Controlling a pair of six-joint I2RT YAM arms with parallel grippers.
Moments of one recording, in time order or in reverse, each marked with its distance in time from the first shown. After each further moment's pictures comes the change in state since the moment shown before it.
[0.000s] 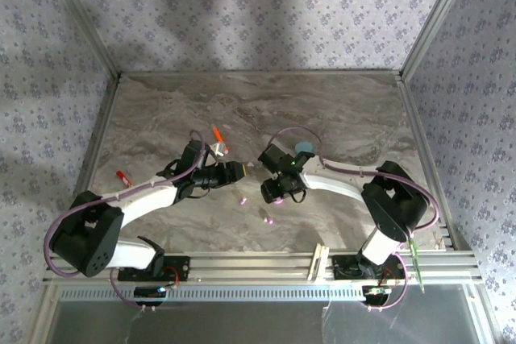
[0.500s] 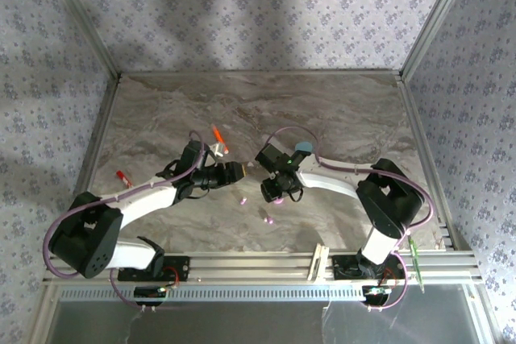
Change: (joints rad) left arm 0.002 -0.010 -0.008 -0.002 0.000 0.003; right arm 0.003 0.037 0.030 -0.014 0.015 -0.011
